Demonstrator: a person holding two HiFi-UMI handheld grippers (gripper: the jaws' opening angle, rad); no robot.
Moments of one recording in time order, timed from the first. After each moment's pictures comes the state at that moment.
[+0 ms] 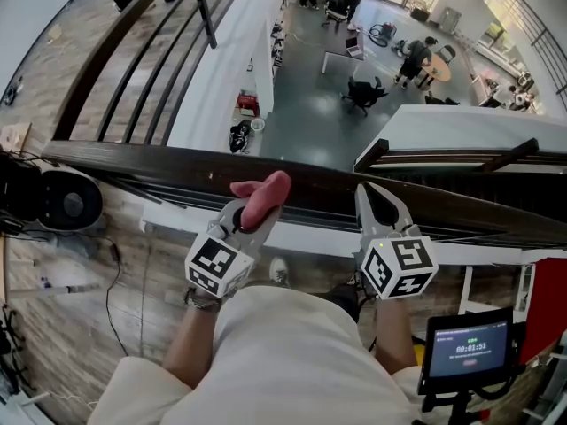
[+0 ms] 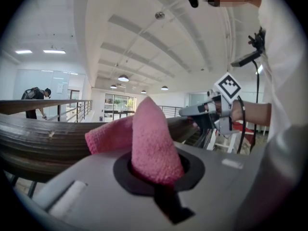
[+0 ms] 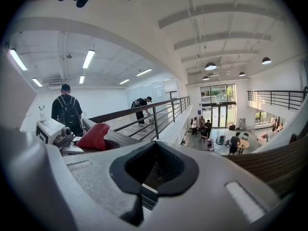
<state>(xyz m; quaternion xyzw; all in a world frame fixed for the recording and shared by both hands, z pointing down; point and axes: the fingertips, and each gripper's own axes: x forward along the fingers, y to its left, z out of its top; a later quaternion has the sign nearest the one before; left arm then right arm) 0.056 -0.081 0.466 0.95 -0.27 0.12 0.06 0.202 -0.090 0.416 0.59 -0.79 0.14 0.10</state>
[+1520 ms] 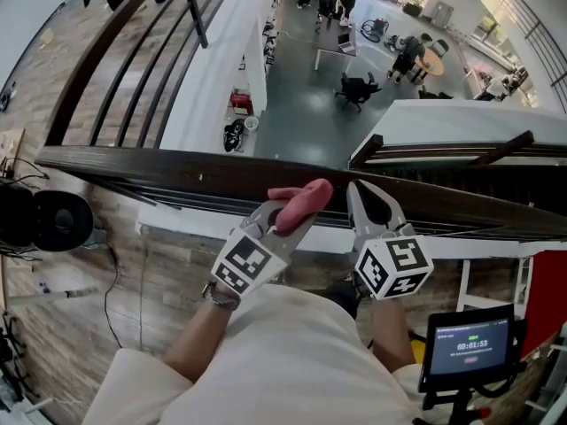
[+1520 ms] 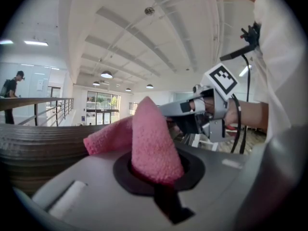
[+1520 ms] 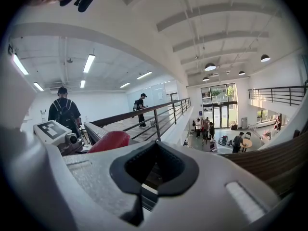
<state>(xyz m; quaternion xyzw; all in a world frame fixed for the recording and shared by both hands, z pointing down) 0.133 -0.053 0.467 0.98 -0.16 0.13 0.05 0.196 -0.089 0.415 0.59 -0.79 0.15 0.08</state>
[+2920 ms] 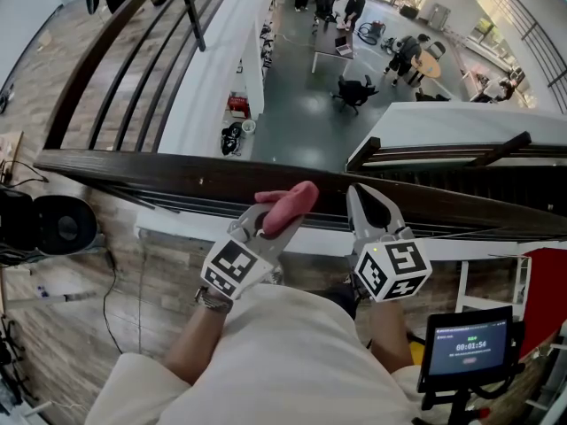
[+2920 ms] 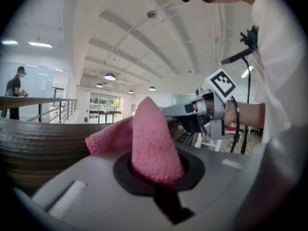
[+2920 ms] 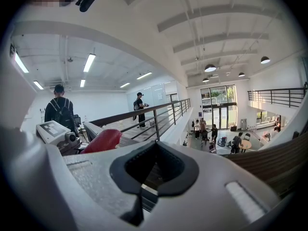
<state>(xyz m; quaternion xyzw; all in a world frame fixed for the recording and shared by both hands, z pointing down) 0.110 -0.063 0.467 0.98 -0.18 0.12 0.05 0.198 -0.090 0.415 0.59 -0.79 0.14 0.08</state>
